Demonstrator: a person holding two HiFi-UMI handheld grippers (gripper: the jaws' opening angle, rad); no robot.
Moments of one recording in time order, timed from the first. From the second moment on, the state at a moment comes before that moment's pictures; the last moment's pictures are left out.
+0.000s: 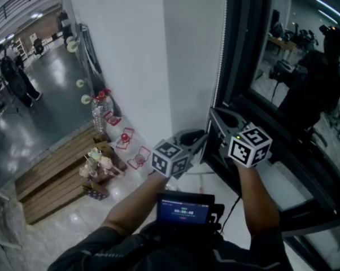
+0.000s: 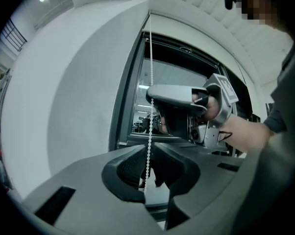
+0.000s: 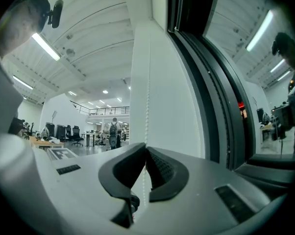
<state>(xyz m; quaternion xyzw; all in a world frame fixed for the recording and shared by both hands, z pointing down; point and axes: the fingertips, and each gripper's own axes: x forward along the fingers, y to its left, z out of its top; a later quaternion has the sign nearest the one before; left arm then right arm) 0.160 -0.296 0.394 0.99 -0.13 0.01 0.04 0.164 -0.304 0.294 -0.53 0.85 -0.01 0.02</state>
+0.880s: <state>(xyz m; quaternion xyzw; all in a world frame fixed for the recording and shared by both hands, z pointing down) 0.139 -0.296 0.363 0.98 -0.16 -0.03 0.06 0.182 -0.306 0.289 -0.57 0.82 0.02 0.03</state>
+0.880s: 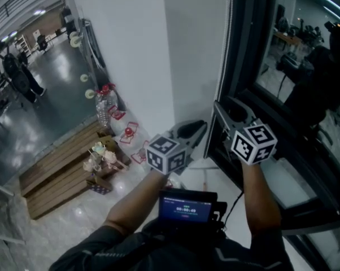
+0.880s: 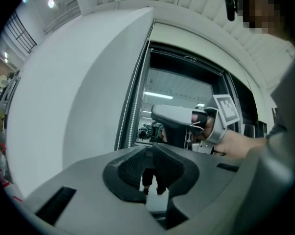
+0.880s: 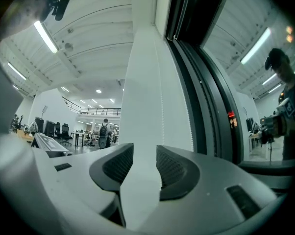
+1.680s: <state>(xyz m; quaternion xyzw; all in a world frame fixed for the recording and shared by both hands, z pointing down) 0.121 -0.260 0.344 0.98 -0.19 -0.03 0.04 0.184 -0.250 0.288 -0.53 0.85 0.02 0.06</state>
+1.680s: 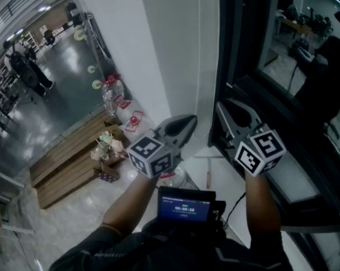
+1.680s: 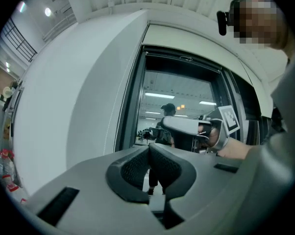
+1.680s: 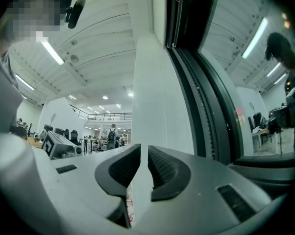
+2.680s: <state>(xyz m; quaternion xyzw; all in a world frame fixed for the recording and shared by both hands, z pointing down) 0.064 -0.254 0.337 0.97 -0.22 -0.02 0.02 0.163 -0.232 0.297 -0.55 0.83 0.01 0.07</state>
